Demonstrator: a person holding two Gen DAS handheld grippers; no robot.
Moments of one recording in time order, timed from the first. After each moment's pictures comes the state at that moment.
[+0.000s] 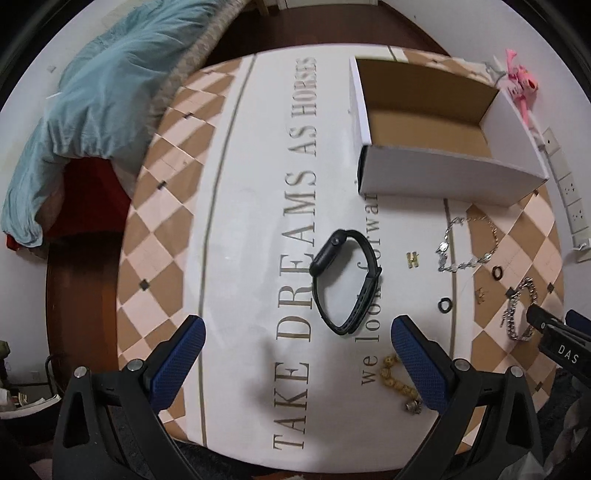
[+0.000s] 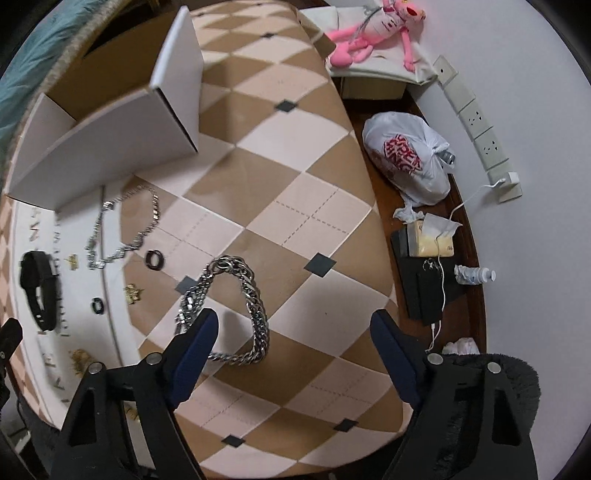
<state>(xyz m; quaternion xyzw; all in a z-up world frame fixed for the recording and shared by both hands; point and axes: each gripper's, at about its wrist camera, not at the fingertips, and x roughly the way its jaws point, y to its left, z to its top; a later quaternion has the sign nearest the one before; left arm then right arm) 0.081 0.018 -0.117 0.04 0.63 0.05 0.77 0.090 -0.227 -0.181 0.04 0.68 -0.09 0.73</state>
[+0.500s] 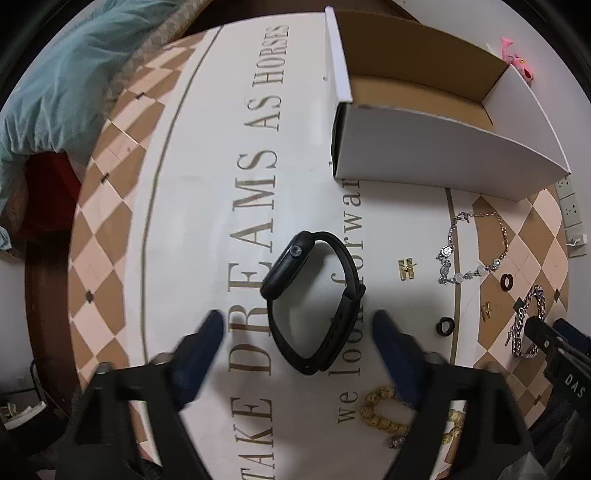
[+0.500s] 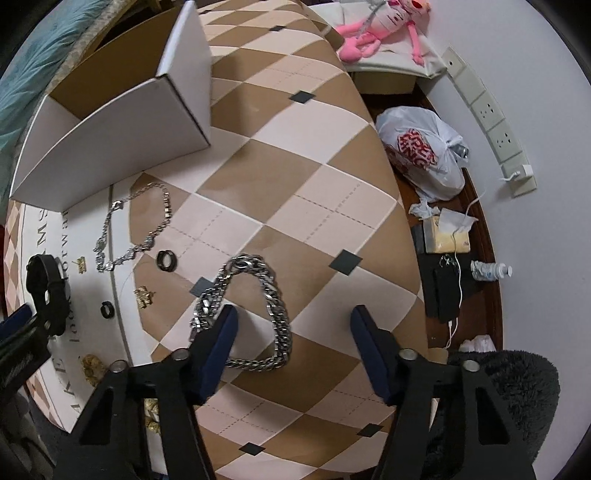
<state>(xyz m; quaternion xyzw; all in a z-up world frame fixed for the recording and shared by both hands) 0.110 0.023 -0.168 0.01 0.66 0.02 0.75 0.087 -0.221 -0.192 0.07 0.68 -0.07 0.73</state>
